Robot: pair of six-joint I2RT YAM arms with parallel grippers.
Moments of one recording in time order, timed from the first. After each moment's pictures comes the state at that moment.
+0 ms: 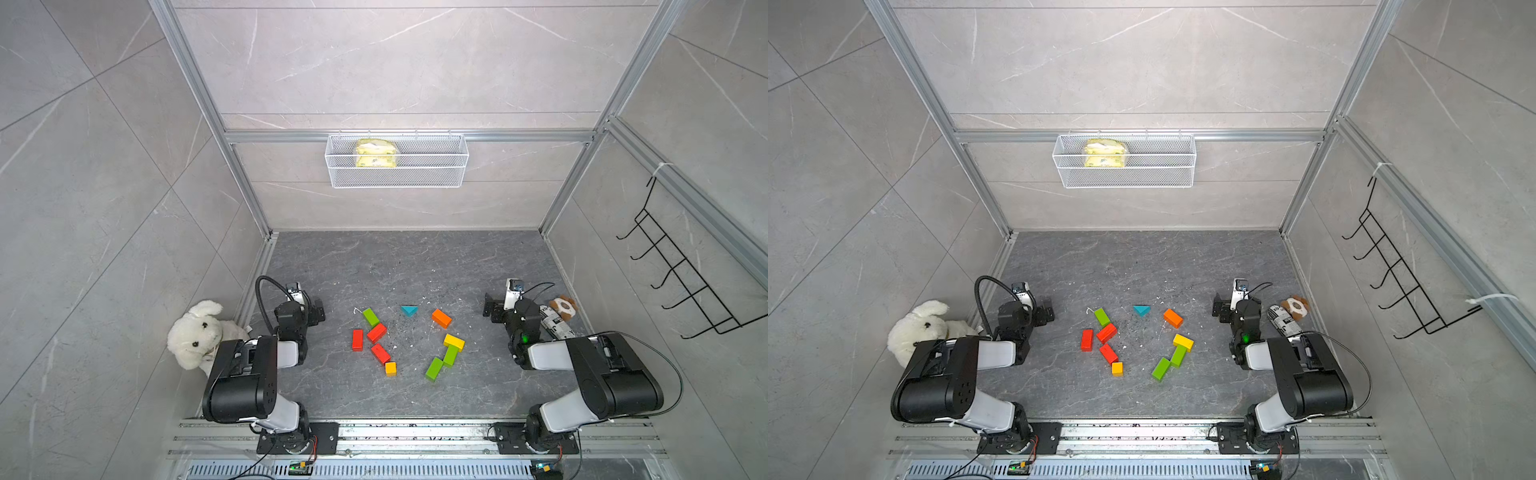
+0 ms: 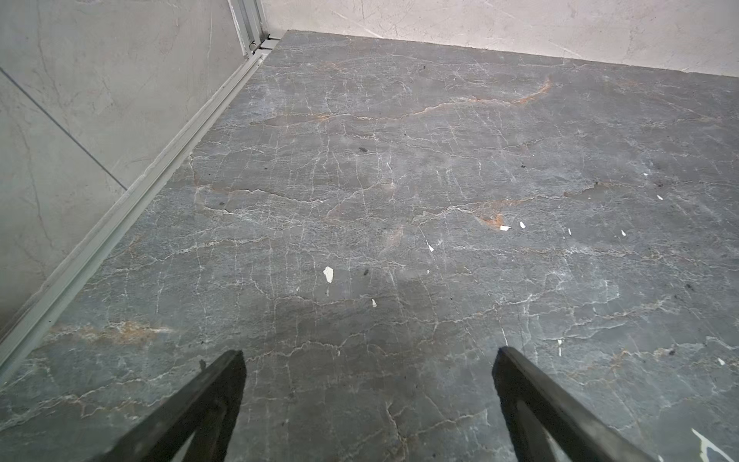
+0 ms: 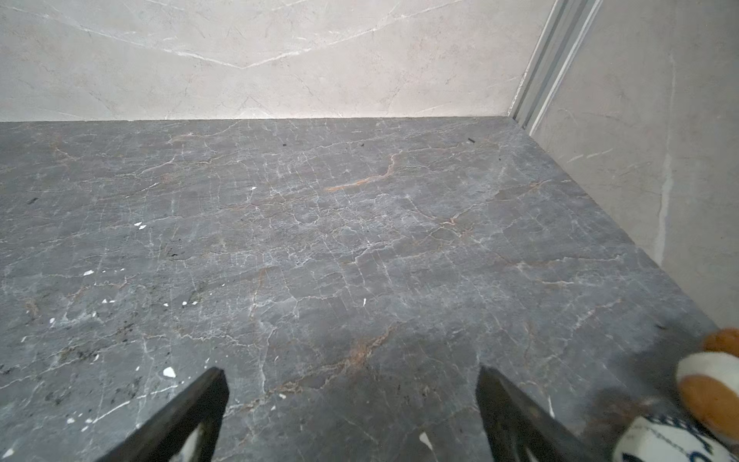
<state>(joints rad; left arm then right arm) 0.06 1.51 0.35 0.70 -0.06 -0.04 0.10 1.53 0.32 0.87 0.14 0.02</state>
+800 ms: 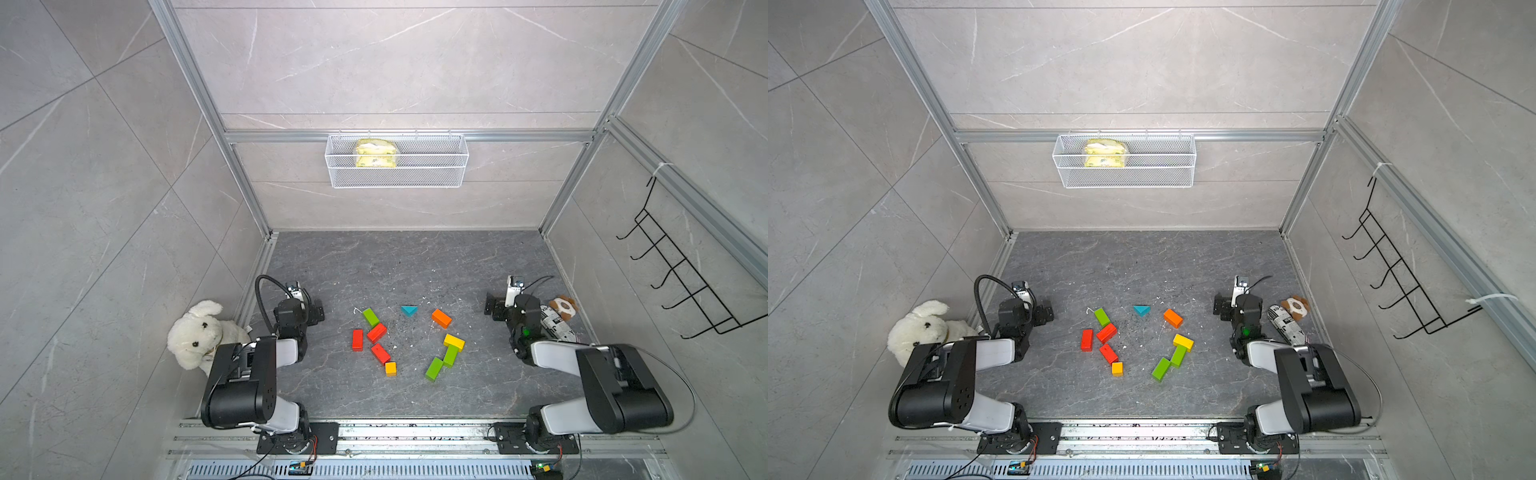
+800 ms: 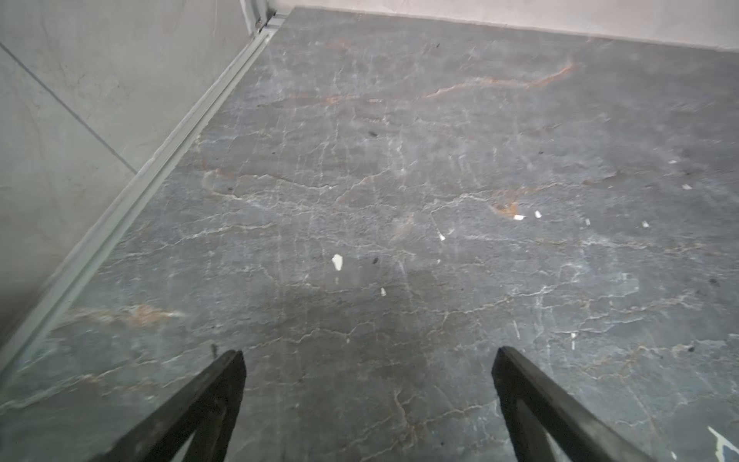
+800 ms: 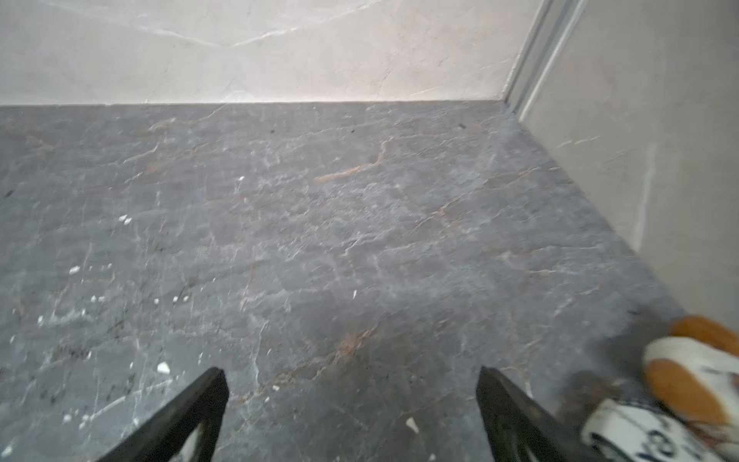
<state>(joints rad) 0.05 1.44 0.45 0.44 -0.14 -0.07 0.10 1.36 0.49 0.42 0.23 0.09</state>
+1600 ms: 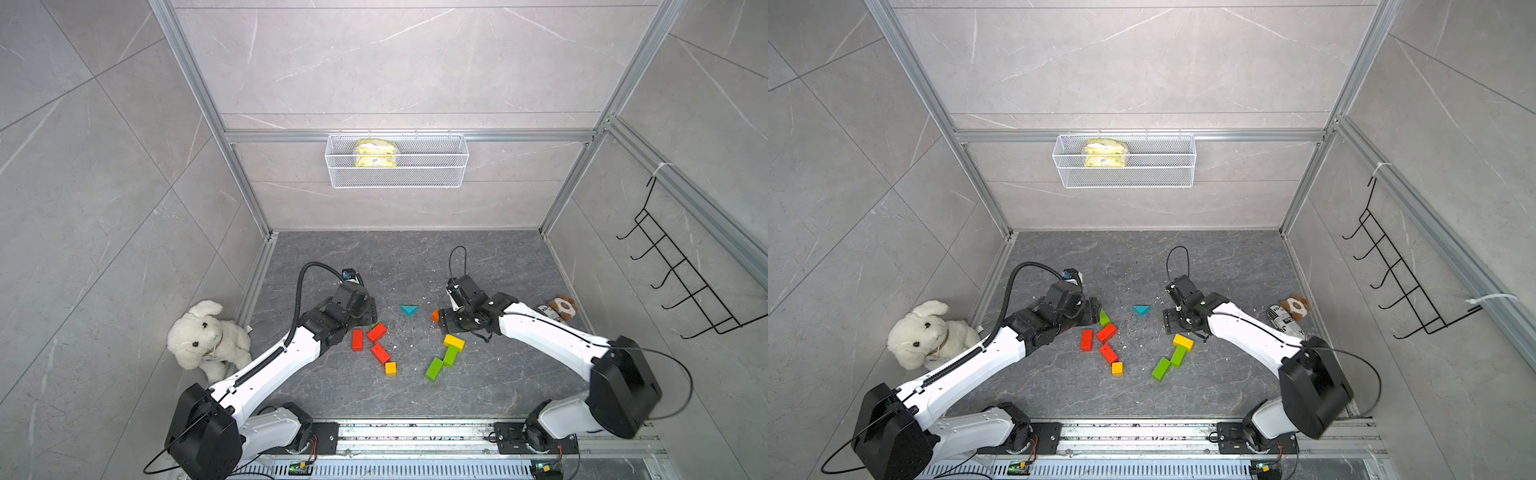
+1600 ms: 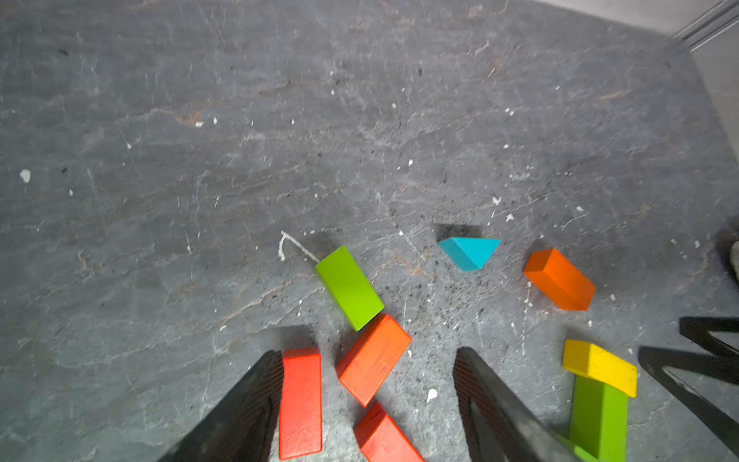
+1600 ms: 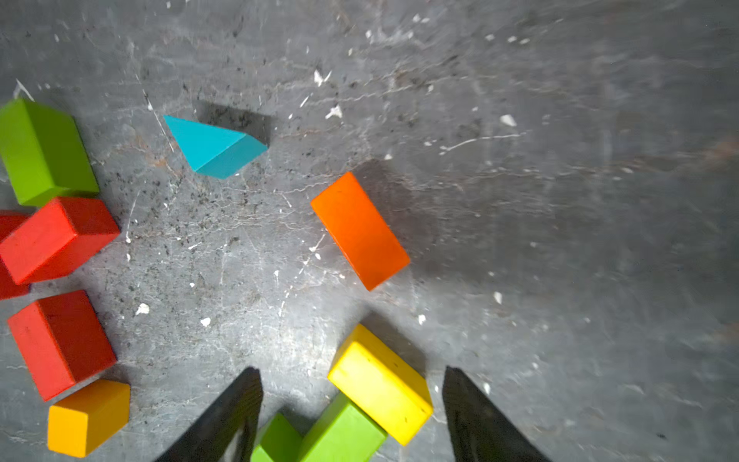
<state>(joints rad) -0.62 1.19 0.85 -0.48 -0.20 -0.56 0.62 1.54 1.04 -0.65 0.04 0.37</state>
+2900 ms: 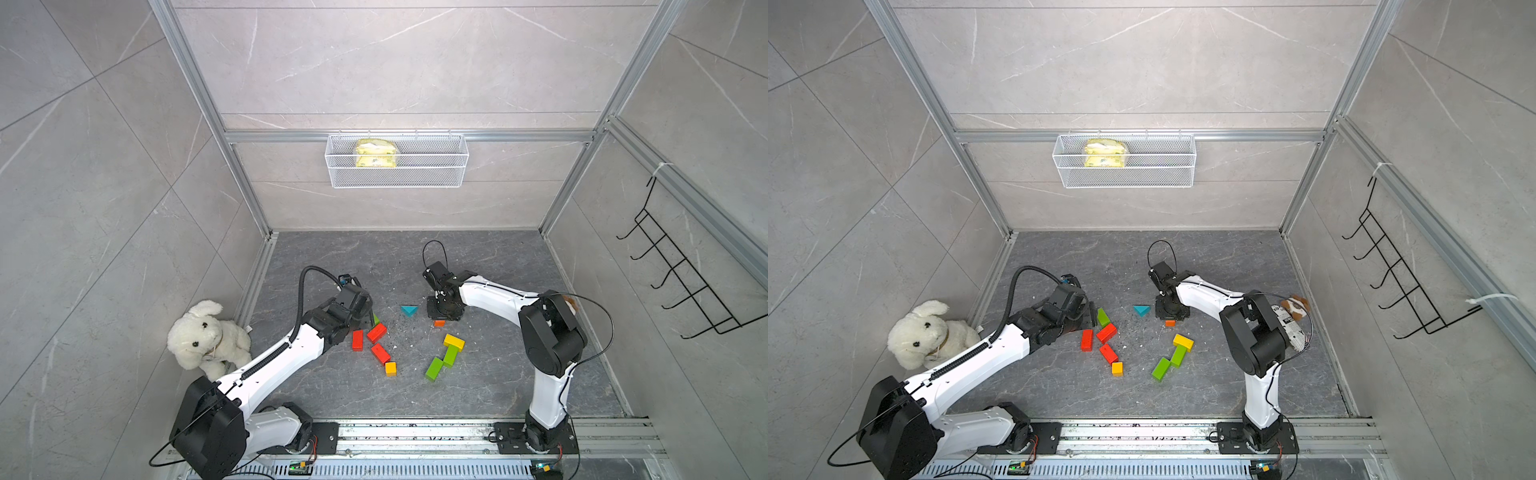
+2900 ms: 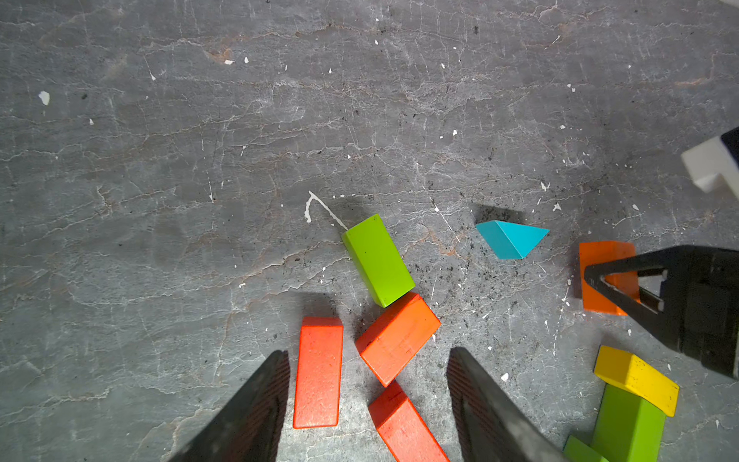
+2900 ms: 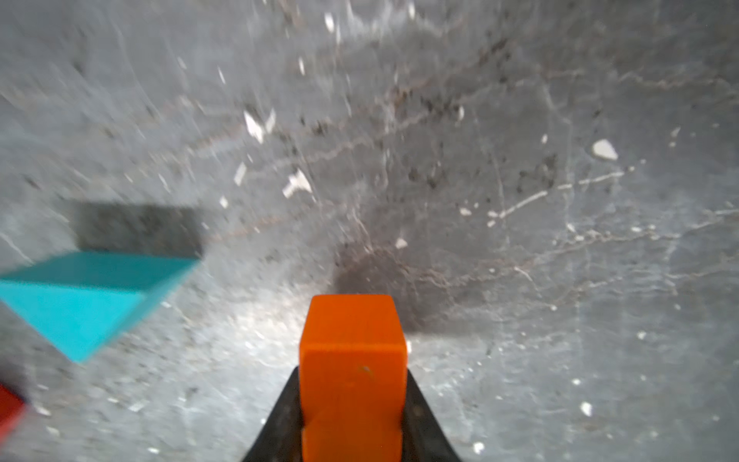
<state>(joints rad) -0.62 1.22 0.85 -0.55 -0.23 -0.65 0.59 1.94 1.37 -0.76 0.06 0.58</state>
